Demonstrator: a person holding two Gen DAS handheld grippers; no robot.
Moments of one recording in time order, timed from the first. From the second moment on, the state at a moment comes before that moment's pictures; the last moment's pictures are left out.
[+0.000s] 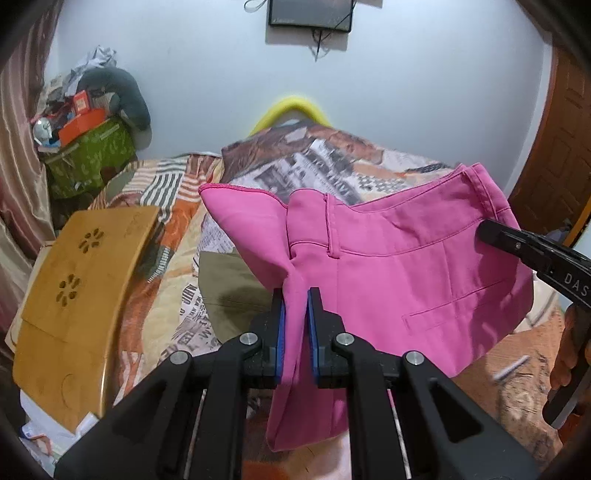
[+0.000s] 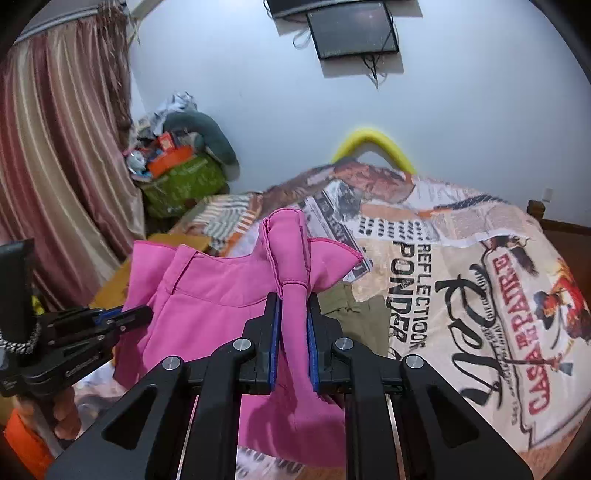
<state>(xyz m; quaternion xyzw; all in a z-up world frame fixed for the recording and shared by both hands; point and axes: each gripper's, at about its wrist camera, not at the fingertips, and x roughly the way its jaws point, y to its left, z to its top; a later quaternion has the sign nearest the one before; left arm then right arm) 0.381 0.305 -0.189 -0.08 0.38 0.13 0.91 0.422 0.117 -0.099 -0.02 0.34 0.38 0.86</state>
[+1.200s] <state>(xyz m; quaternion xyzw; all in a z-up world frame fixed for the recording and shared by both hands) 0.301 0.282 -0.139 -0.03 0.42 0.17 0.89 0.365 0.047 -0.044 -0.08 0.31 0.35 0.88</state>
